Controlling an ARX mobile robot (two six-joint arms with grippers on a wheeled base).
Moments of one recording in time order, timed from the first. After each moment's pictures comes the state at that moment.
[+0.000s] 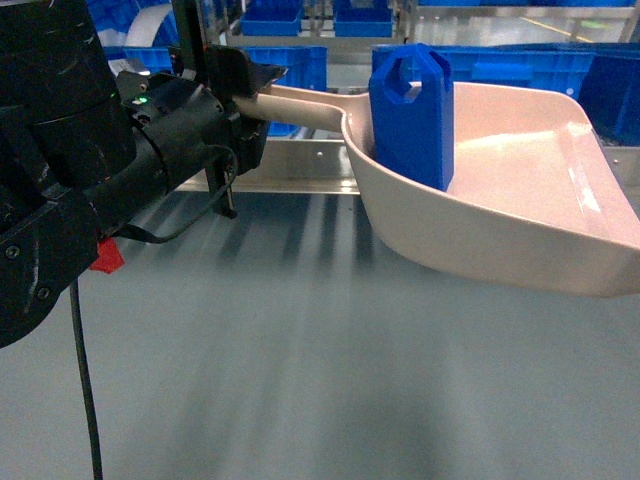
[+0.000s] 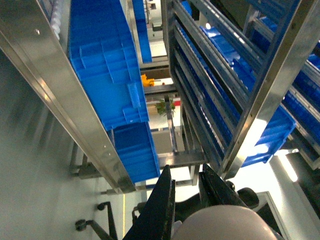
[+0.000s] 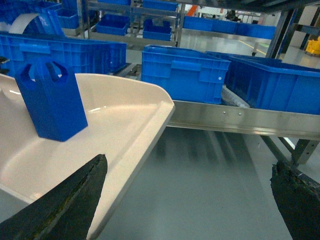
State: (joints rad) left arm -0.30 2.06 0.96 1.28 0.13 -1.51; right arm 0.63 0.84 0.14 0.76 0.70 -0.12
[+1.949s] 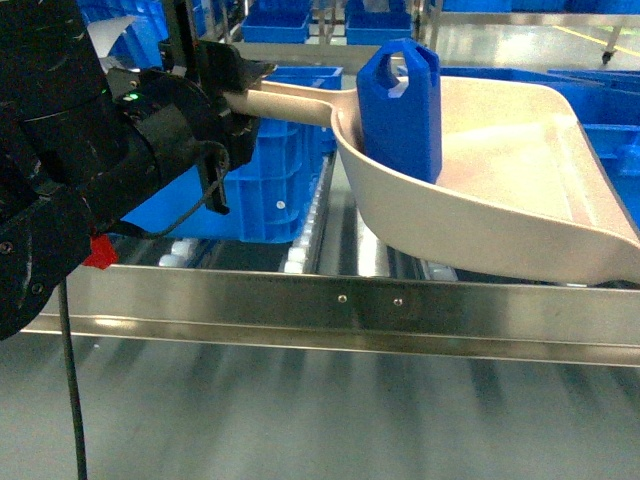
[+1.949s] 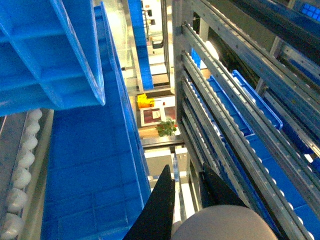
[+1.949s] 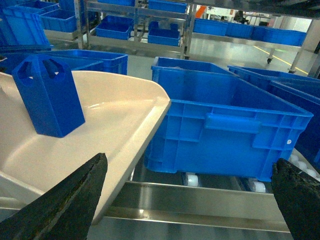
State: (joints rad) left arm -0.29 2.06 0.96 1.28 0.13 -1.51; right arm 0.63 0.84 0.14 0.76 0.70 -0.12
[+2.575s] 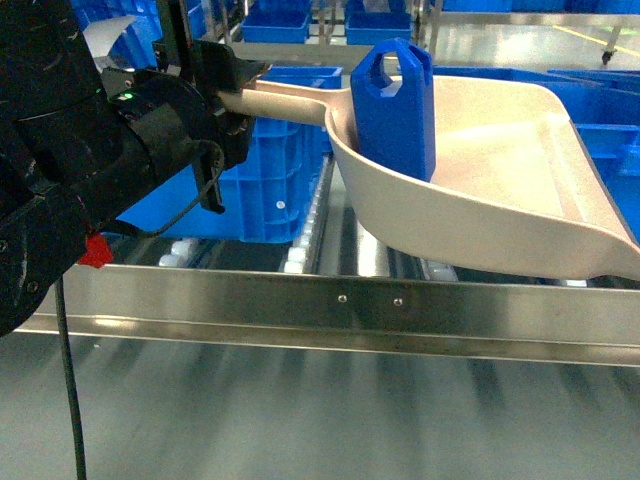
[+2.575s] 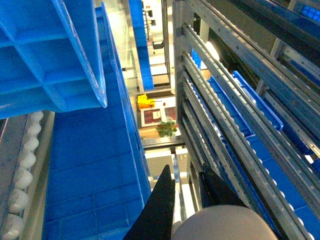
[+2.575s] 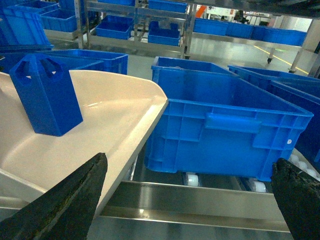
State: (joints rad) left arm -0.29 2.06 0.96 1.28 0.13 -1.51; right arm 0.63 0.84 0.14 0.76 0.70 -0.12
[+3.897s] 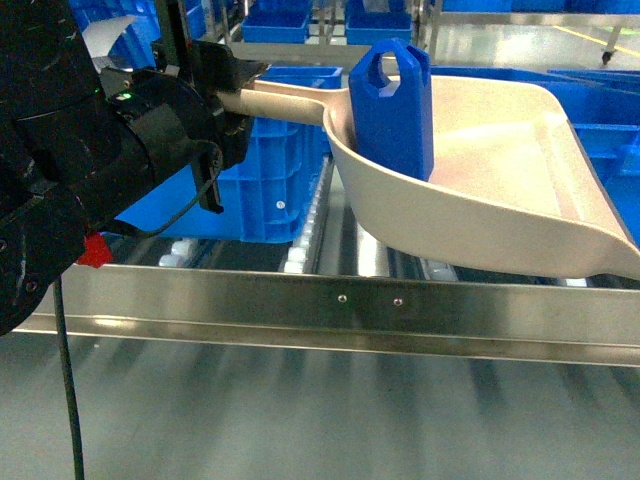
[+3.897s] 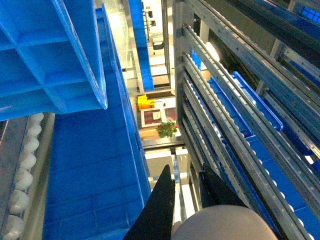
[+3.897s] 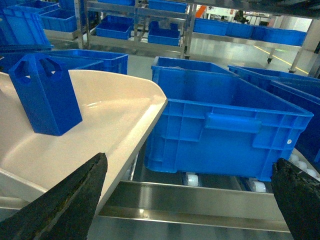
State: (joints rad) left arm -0.29 2.06 0.96 1.28 0.13 -1.51; right arm 0.63 0.84 0.14 0.76 0.70 -0.12
